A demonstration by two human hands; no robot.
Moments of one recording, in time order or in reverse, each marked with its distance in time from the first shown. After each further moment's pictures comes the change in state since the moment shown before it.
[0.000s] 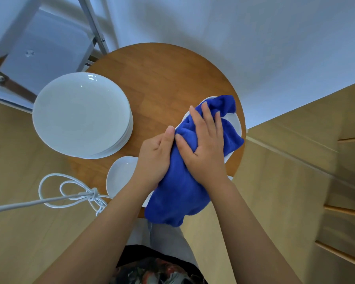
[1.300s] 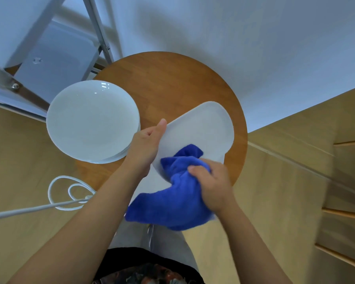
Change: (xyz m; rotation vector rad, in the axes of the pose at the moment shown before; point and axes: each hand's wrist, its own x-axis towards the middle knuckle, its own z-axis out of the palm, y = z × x) left_hand 0.029 0.010 -0.035 0.008 0.115 -0.210; right_hand -0.045 -0.022 -0.014 0.410 -0.205 0.384
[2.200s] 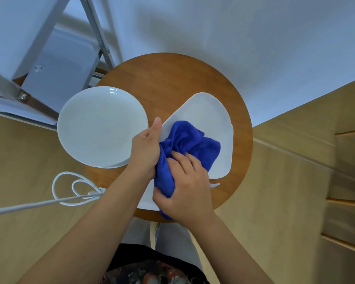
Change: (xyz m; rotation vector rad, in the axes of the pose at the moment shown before) left_hand -0.003 0.011 -0.020 -0.146 0.007 -0.033; right_hand -0.013 -0.016 0.071 -0.621 0.095 -0.381
